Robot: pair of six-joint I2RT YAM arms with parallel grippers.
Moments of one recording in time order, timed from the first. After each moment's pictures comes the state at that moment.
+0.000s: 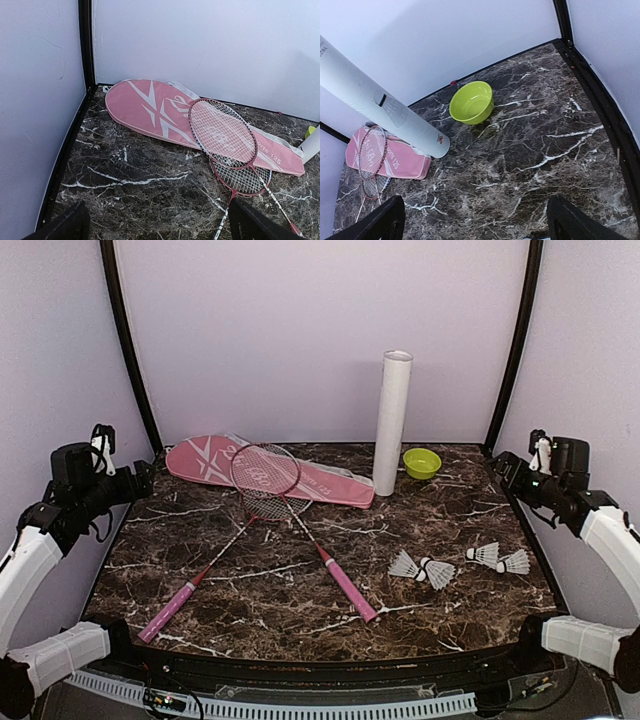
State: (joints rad) left arm -0.05 0.78 0.73 -0.34 -0.04 -0.20; right arm -0.03 0.91 0.73 -0.30 -0.21 0.44
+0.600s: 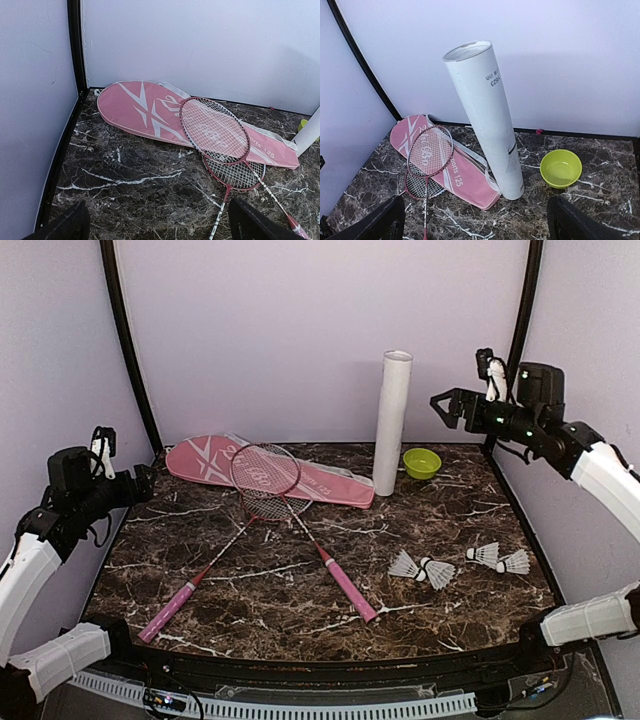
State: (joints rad) left arm -0.05 0.73 0.70 -0.34 0.01 -0.17; right arm 0.36 1.13 1.17 -0.29 -0.16 0.26
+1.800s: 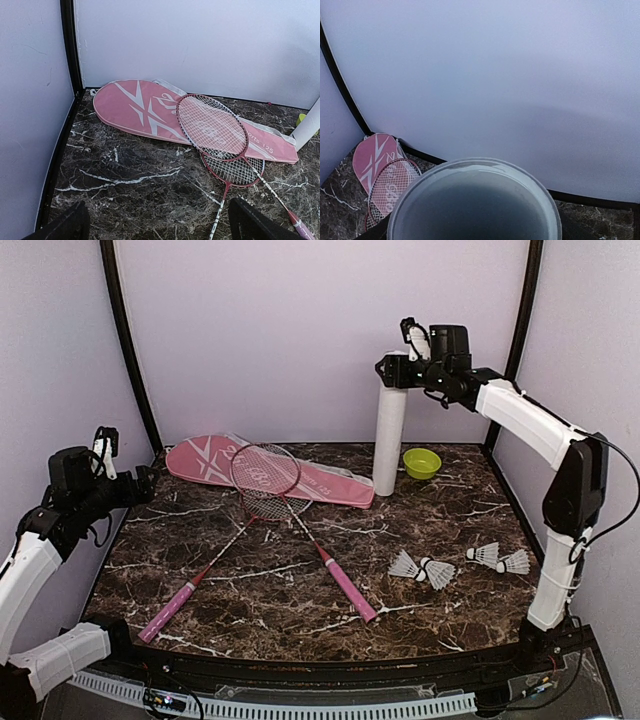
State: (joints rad) left arm -0.04 0.74 0.70 -0.34 0.04 -0.14; right arm 0.43 1.90 1.93 -0.27 -0.05 0.09
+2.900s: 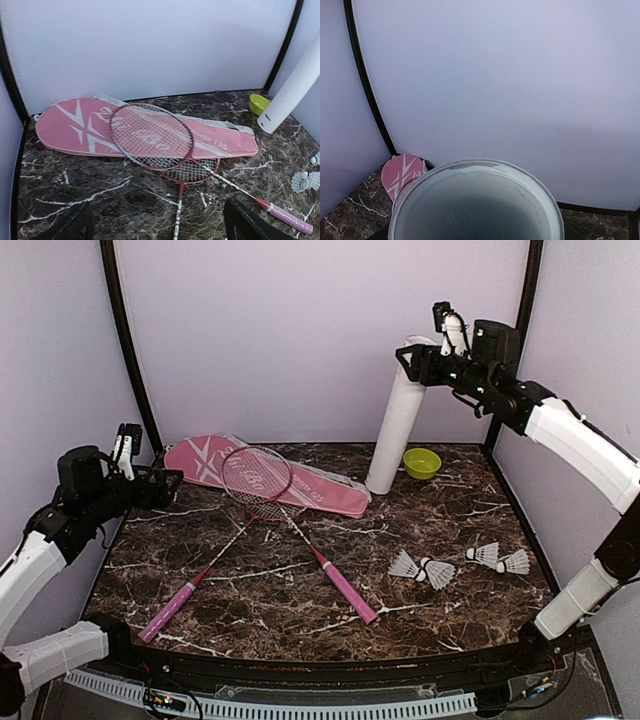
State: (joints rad) left arm -0.14 0.74 0.67 -0.23 0.20 -0.08; right arm 0.49 1.53 1.58 -0.12 -0.03 0.11
